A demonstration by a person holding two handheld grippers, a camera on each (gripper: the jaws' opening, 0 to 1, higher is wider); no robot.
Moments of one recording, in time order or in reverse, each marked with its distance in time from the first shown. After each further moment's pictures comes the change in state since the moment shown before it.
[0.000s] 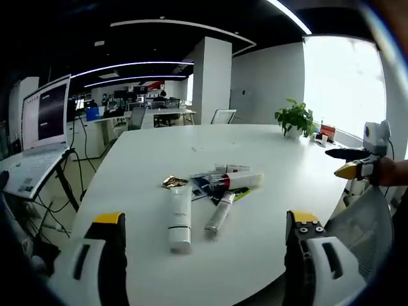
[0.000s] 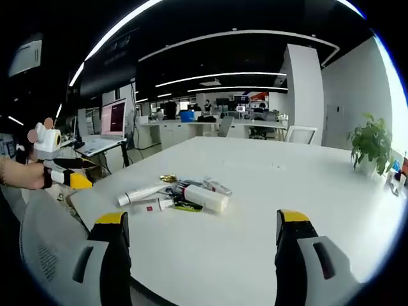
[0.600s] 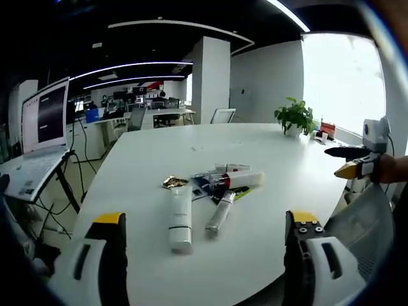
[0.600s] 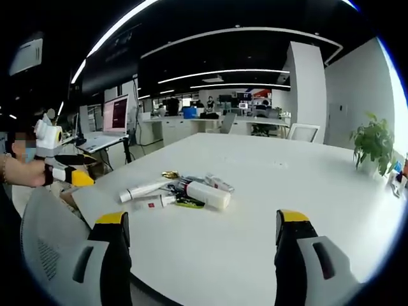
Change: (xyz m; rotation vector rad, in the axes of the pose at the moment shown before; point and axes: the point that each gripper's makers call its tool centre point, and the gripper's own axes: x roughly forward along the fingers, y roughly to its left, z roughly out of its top) left arm 0.000 -0.001 -0.001 0.016 0.001 0.002; right arm 0.002 0.002 -0.006 -0.006 0.026 0.015
